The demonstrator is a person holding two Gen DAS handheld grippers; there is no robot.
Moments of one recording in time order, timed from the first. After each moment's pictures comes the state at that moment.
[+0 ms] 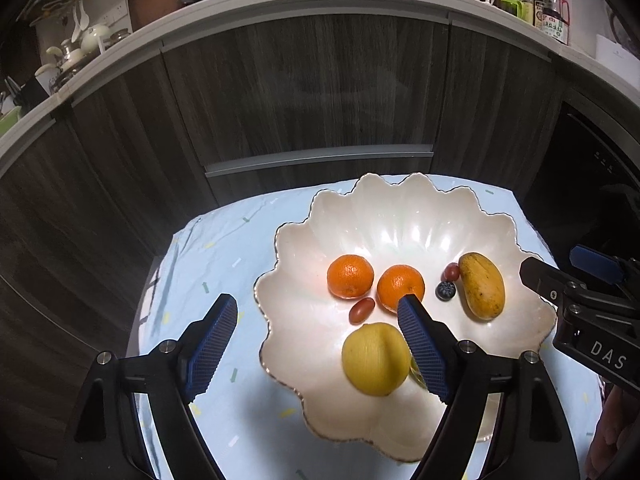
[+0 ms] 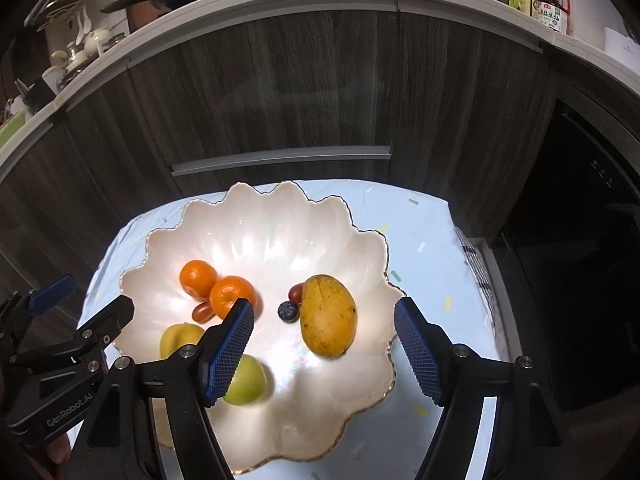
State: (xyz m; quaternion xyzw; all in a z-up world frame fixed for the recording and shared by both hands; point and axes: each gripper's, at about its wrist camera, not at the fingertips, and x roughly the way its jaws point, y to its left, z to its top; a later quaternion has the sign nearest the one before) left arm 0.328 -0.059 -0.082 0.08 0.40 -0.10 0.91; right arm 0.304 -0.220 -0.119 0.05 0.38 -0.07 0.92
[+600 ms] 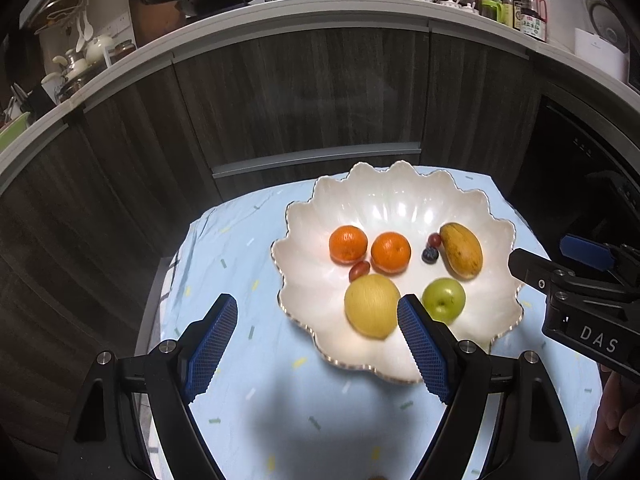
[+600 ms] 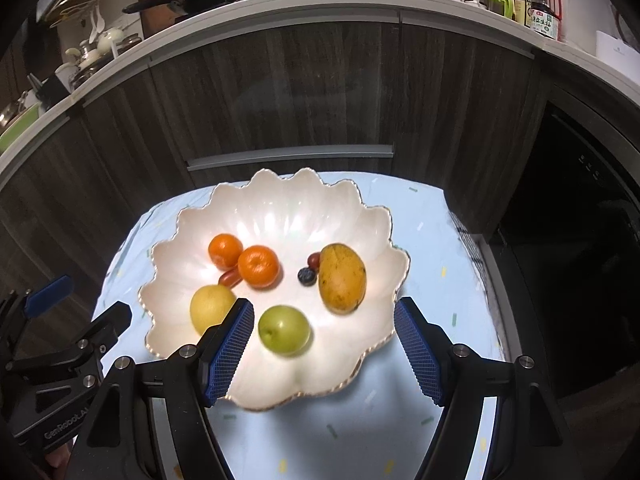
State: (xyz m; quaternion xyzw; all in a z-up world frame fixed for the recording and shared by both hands) left arm 0.267 -0.039 -0.070 0.09 0.38 -0.11 0.91; right arm 0.252 -0.196 -0.113 0.05 0.38 -0.06 0.92
